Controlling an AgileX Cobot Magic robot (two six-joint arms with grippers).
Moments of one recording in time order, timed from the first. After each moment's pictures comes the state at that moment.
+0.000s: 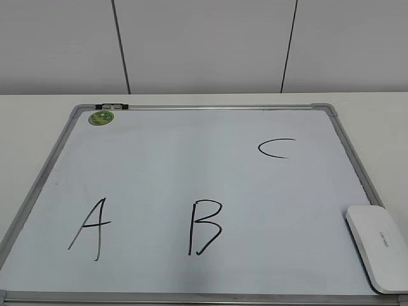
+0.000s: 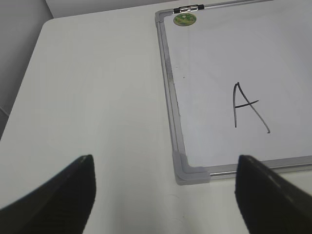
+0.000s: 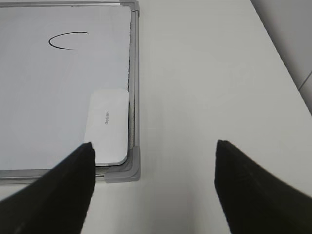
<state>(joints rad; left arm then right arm) -0.01 0.01 -0.51 -0.03 1.11 0.09 -0.06 -0.02 -0.50 -0.04 1.14 -0.05</state>
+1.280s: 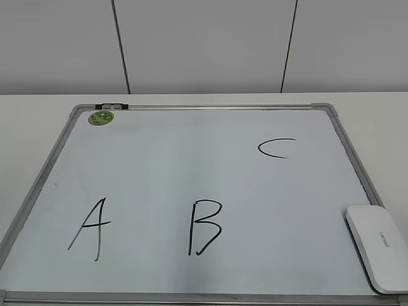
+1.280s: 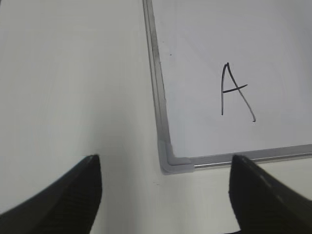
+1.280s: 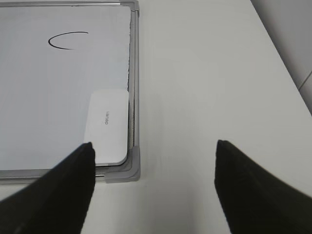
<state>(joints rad) -0.01 0.43 -0.66 -0.08 1.09 0.09 -0.06 -0.02 -0.50 -0.04 1.14 -0.05</state>
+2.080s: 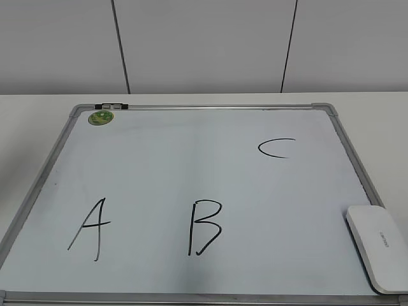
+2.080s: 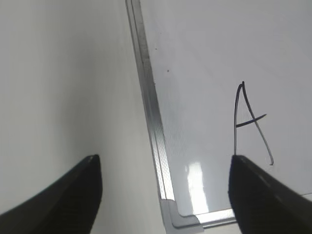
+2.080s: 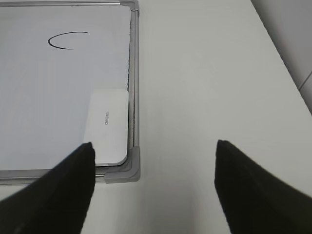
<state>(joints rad) -0.01 1.33 -1.07 -0.14 0.98 0.18 -0.06 -0.02 -0.50 -0.04 1.14 -0.05</state>
